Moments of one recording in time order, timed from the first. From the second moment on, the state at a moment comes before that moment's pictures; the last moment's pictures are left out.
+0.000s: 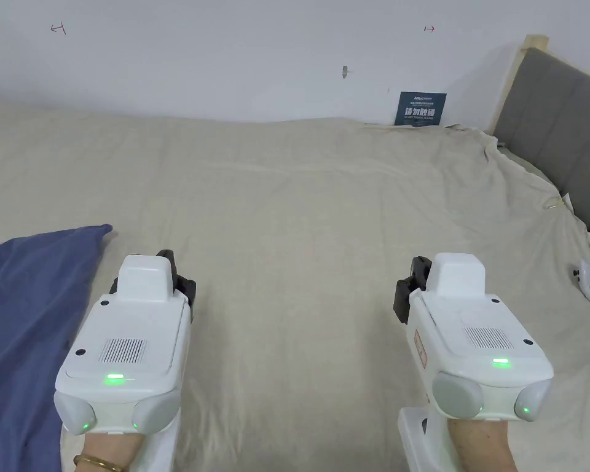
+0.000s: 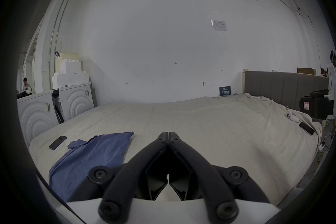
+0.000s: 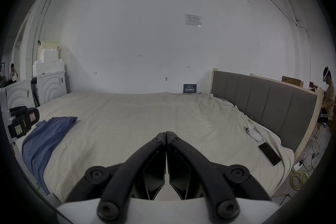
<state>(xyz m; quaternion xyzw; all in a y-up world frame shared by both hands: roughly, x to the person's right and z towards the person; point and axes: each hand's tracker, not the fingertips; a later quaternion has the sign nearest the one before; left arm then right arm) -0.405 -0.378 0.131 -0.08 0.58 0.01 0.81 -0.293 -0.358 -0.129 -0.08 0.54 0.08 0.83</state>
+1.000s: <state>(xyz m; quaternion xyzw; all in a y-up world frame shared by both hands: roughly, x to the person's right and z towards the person) -0.407 -0.376 0.138 -0.08 0.58 0.01 0.81 -0.296 -0.360 -0.125 -0.08 0.55 0.09 0.83</state>
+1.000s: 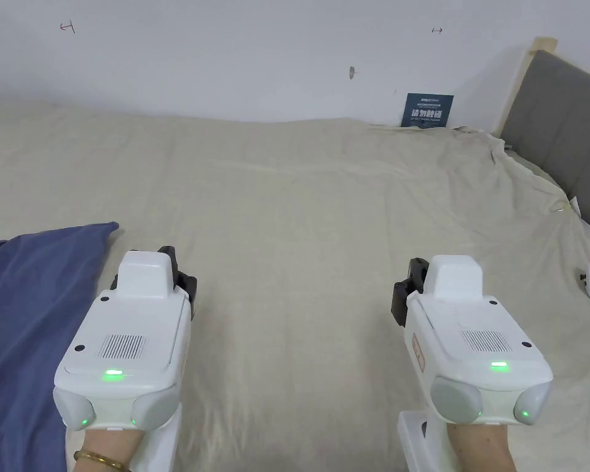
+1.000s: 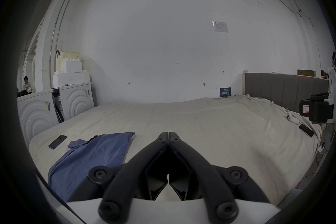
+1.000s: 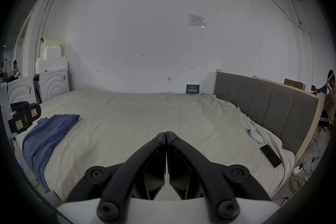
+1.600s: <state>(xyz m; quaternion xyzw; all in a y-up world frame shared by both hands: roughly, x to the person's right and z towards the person) -0.405 -0.366 0.237 -0.07 0.68 0.01 0.73 -0.351 -0.352 -0.035 -0.07 0.65 0.09 0.76</state>
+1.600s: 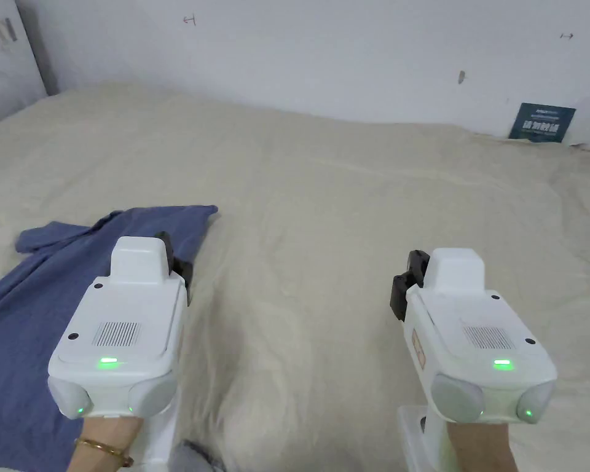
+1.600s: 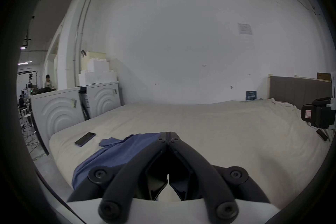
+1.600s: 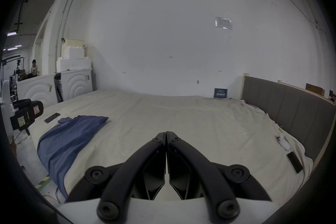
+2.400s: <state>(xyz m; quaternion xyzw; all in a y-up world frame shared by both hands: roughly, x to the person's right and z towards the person) -0.398 -0.372 0.330 -0.08 0.75 0.06 0.66 -0.397 -0.369 0.038 -0.07 0.73 0.10 0.68</state>
